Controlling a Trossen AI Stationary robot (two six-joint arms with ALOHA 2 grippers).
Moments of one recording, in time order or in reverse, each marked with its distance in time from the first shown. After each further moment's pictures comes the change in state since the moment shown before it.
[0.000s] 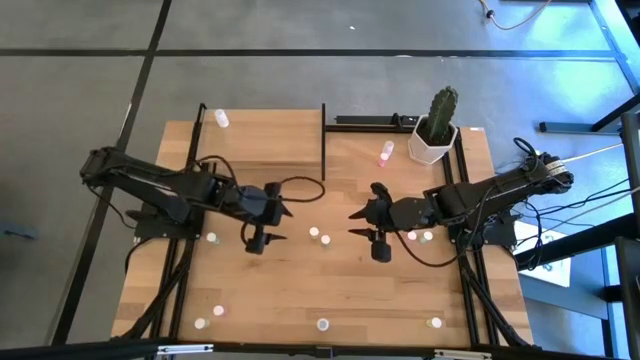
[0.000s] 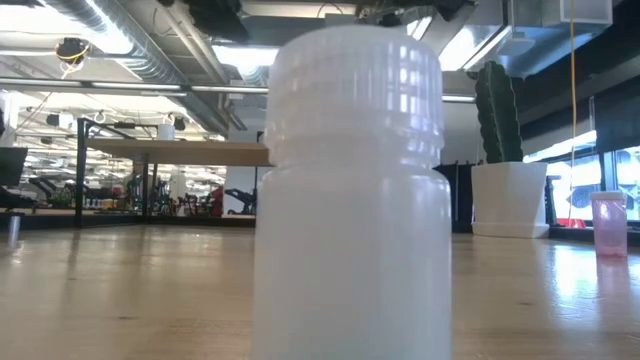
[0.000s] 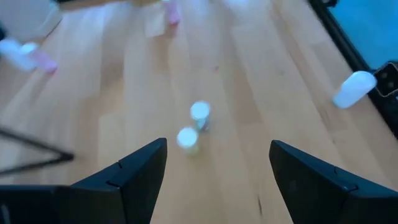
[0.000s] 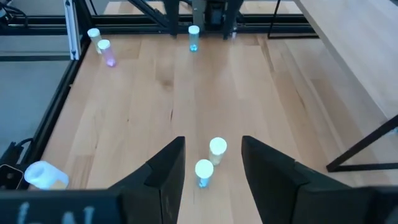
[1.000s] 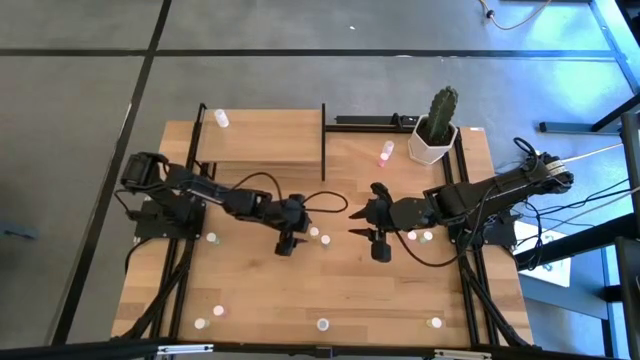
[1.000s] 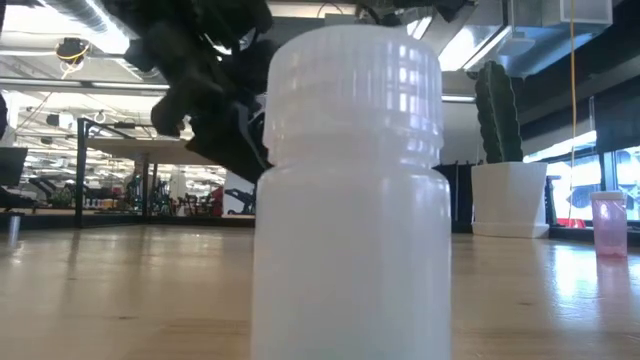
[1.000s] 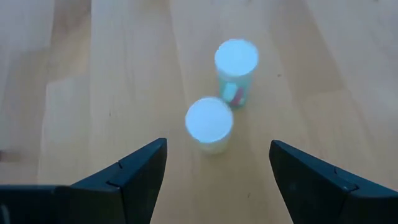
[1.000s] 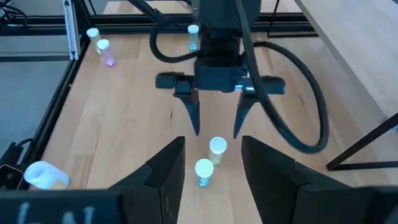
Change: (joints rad) left arm 0.109 0.395 -0.193 0.477 0.033 0.069; right arm 0.000 0.000 0.000 -0.002 0.000 0.008
